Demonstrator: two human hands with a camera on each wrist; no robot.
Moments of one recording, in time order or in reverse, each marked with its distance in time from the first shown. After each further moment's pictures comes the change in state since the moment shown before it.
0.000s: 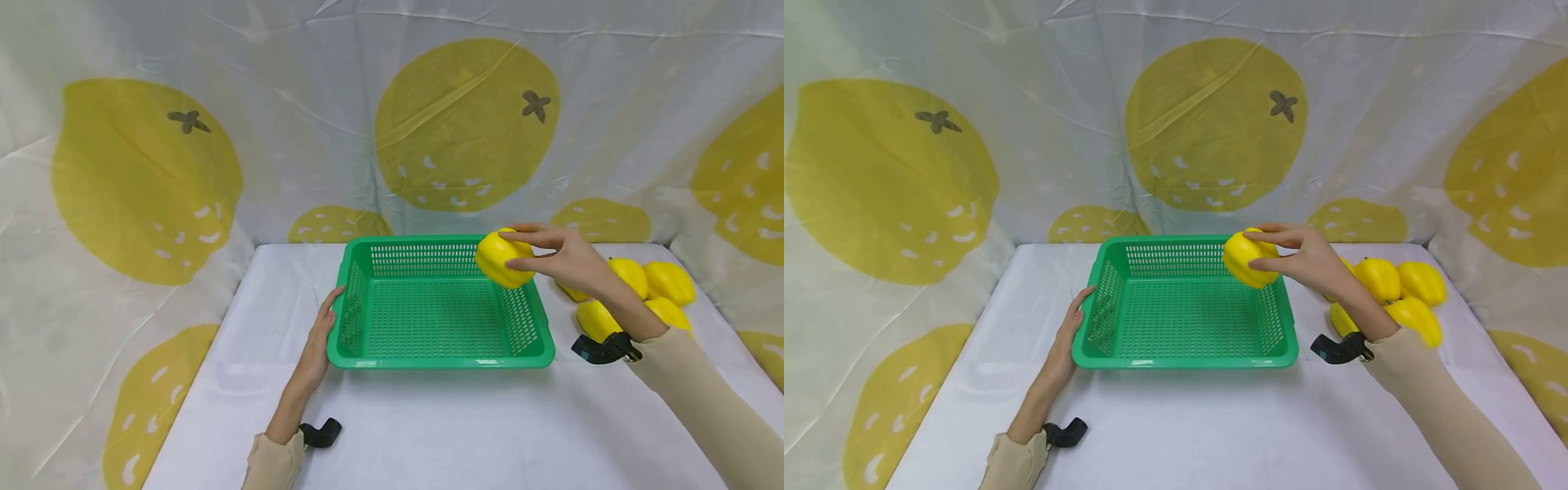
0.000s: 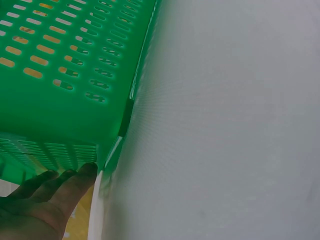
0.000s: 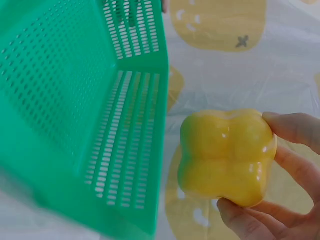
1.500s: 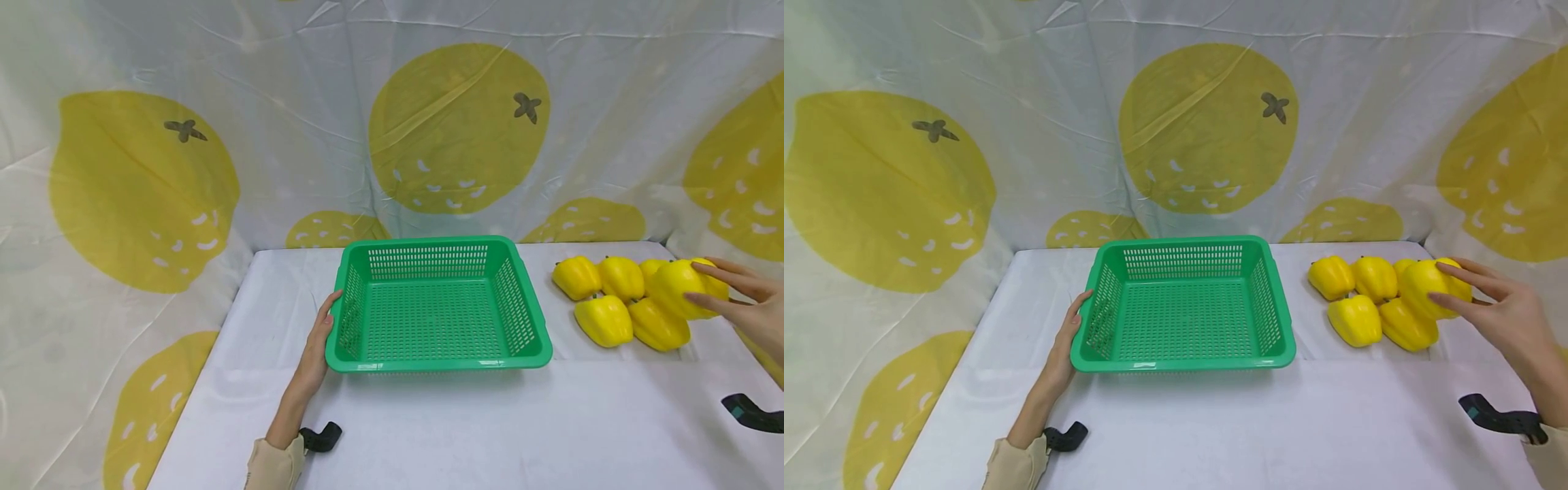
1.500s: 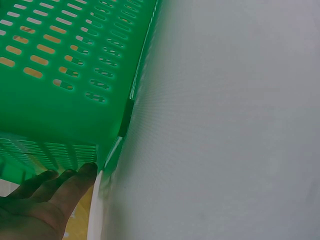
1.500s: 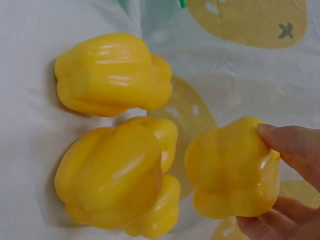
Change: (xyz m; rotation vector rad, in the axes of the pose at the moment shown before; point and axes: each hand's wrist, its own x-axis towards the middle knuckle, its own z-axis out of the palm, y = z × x) left_hand -0.001 0.001 0.001 0.022 0.003 -0.013; right_hand -0.142 0.162 -0.104 -0.225 0.481 0.332
